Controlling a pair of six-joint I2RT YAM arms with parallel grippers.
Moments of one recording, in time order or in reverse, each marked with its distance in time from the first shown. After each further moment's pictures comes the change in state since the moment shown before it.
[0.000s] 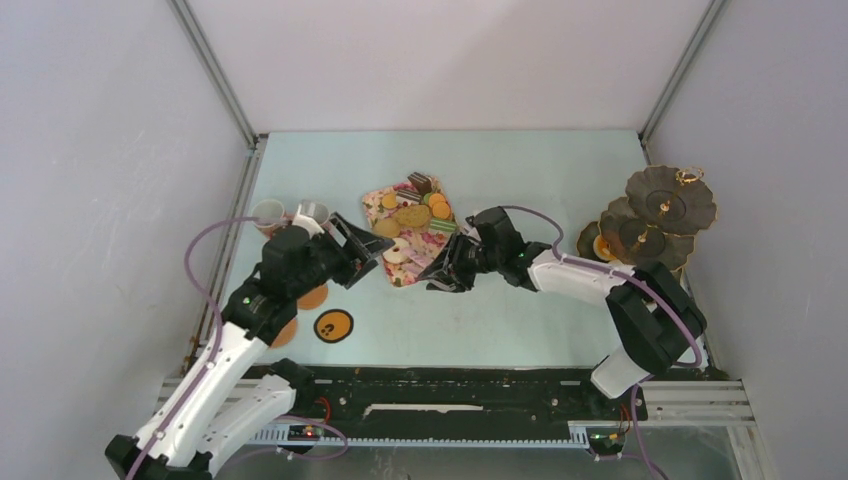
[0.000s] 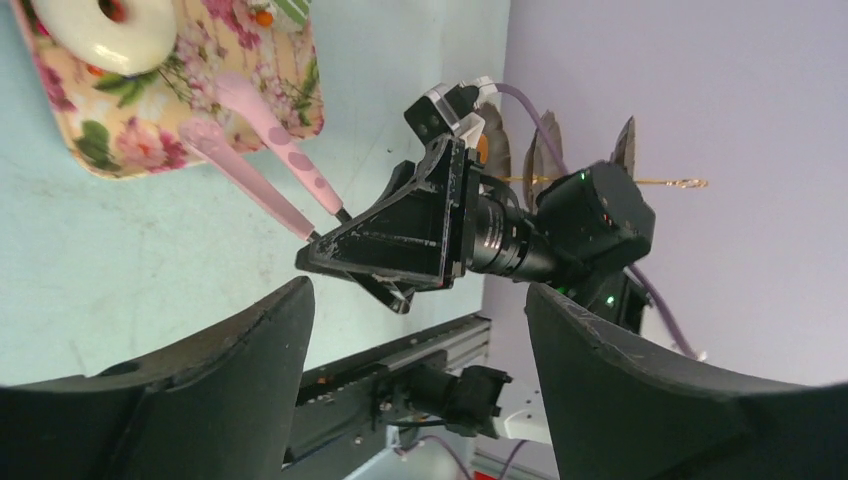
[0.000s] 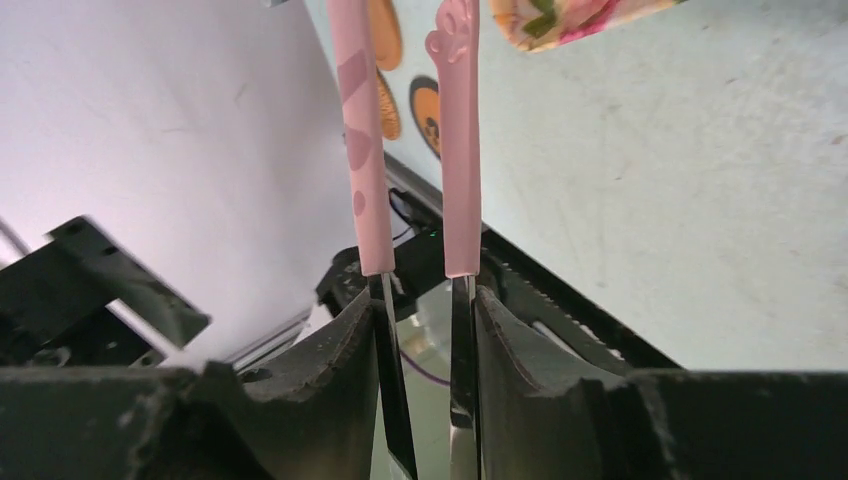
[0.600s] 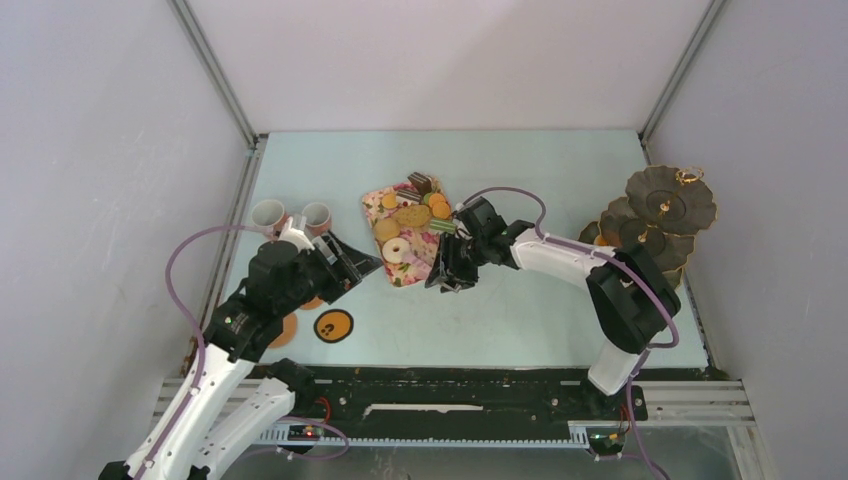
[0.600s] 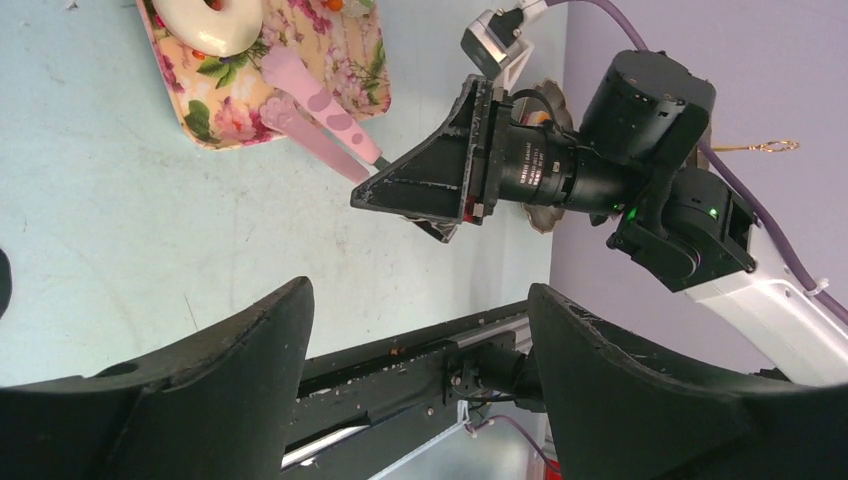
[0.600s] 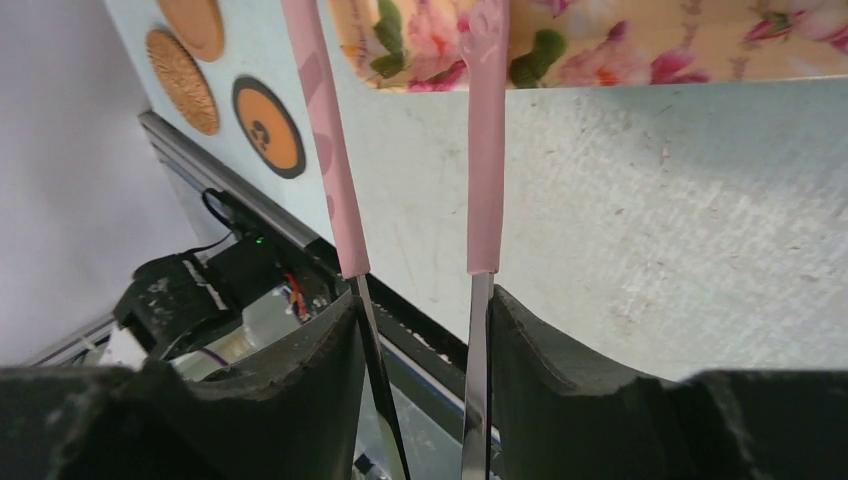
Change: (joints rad) left arm 0.000 -0.126 0.040 -0.240 -0.051 0.173; right arm -0.007 0.133 0.238 -0.425 0.092 -0.489
